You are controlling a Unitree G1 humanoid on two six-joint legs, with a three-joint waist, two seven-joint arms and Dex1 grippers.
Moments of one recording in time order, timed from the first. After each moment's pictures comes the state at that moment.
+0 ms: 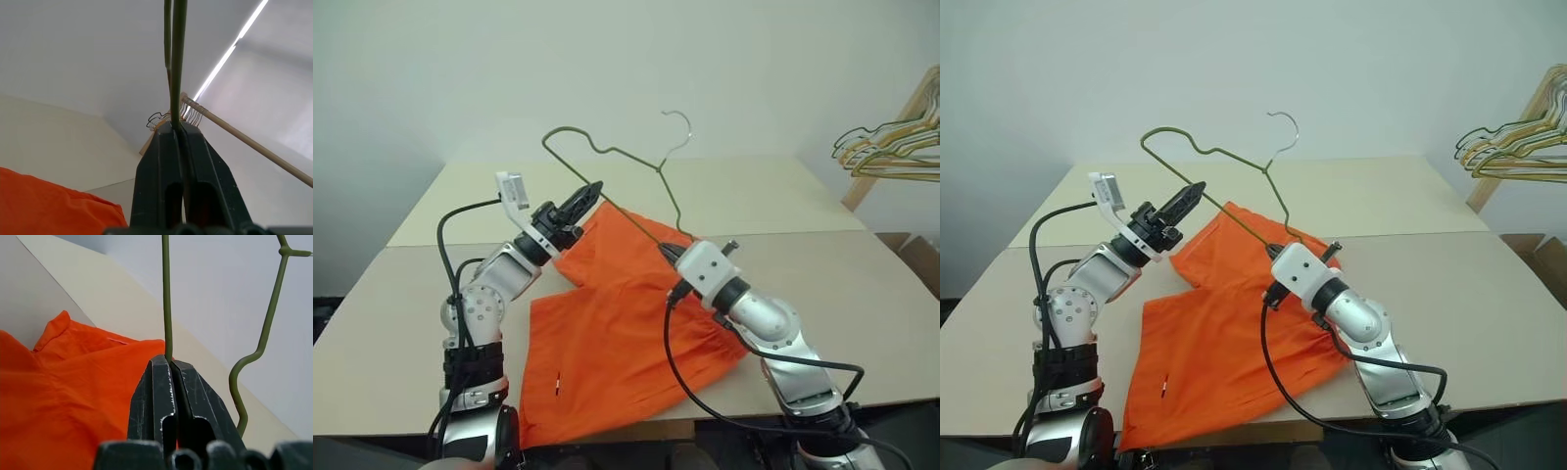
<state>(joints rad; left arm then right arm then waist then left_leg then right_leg) -0.51 0.22 0.27 -0.10 -1.02 0.74 -0.42 -0.23 -0.38 0.23 -0.42 -0.16 0.27 0.43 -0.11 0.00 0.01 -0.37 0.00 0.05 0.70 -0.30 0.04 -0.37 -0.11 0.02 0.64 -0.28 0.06</state>
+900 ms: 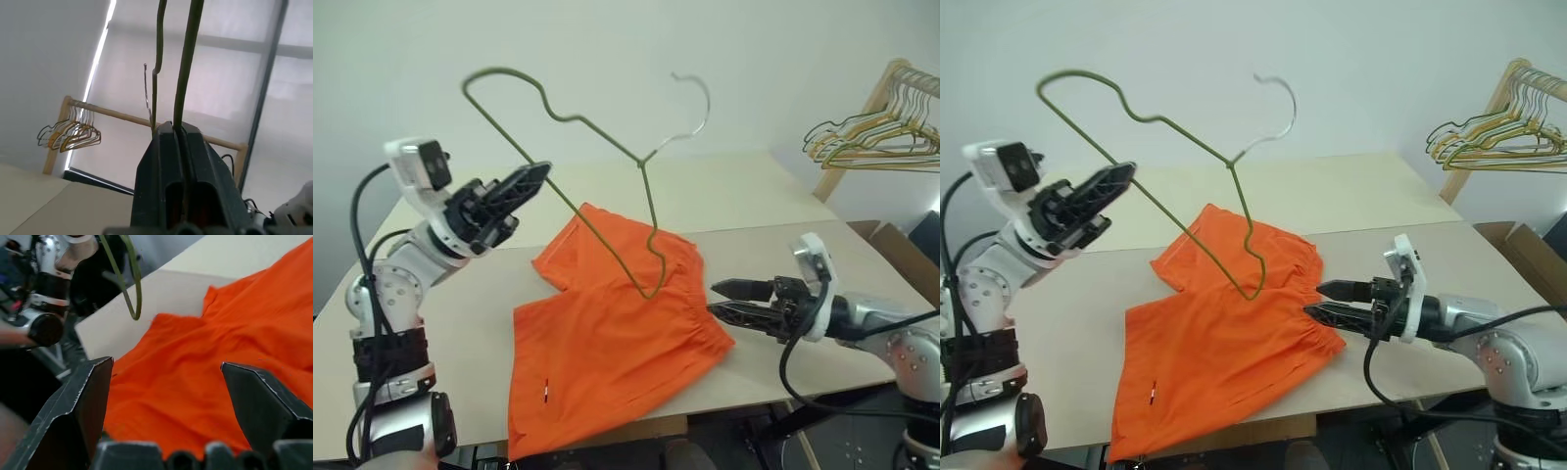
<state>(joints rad) -0.56 0.58 0.38 -0.03 -1.25 0.84 -1.05 -0.24 -0.75 -0.22 -0.26 0.96 1.04 1.09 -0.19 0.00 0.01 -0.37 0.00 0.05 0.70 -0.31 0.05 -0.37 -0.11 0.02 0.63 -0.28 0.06</state>
